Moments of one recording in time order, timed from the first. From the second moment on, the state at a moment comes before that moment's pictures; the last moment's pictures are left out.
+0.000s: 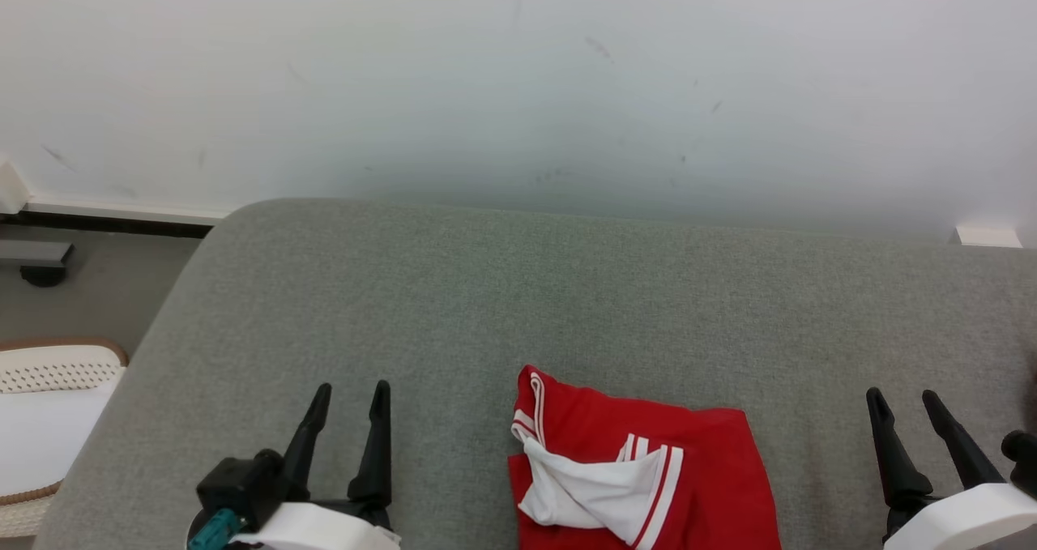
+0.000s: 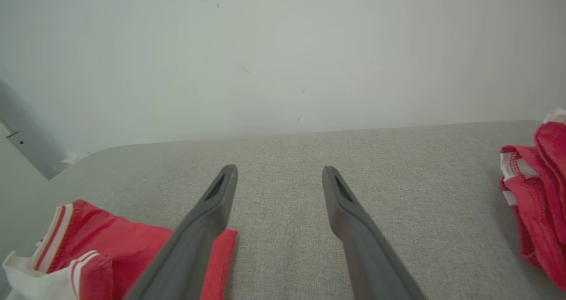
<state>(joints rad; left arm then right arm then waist) -0.11 0.05 -0.14 0.23 -0.31 -0.06 -0.26 -0.09 -0.19 0.03 0.19 0.50 0.13 0.02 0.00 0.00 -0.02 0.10</state>
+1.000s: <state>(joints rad) -0.12 0.05 -0.15 0.25 -0.31 -0.07 -0.26 -0.16 -0.15 0.54 0.44 0.67 0.13 0.04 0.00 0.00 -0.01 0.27</state>
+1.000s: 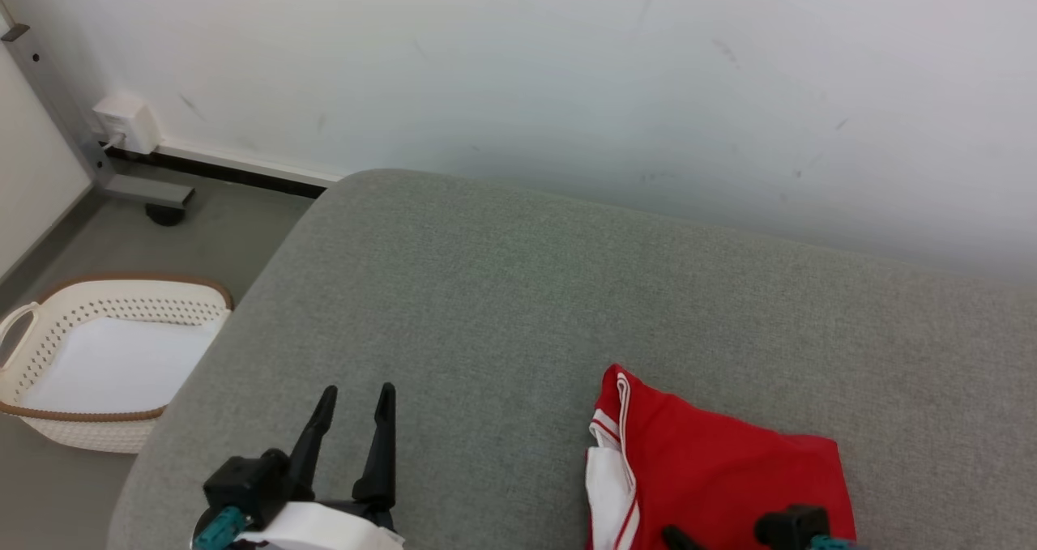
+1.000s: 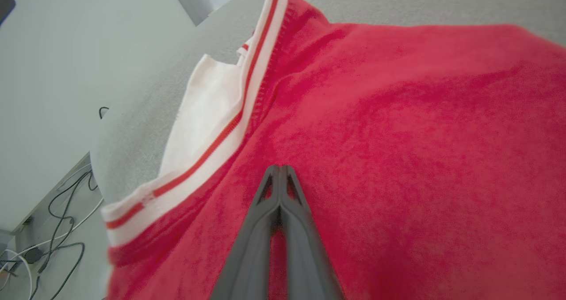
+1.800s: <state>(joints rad) -0.12 0.05 -0.11 0.23 -0.30 -0.07 -0.26 -0.25 -0.27 0.50 0.27 0.69 0.13 -0.17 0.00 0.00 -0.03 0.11</state>
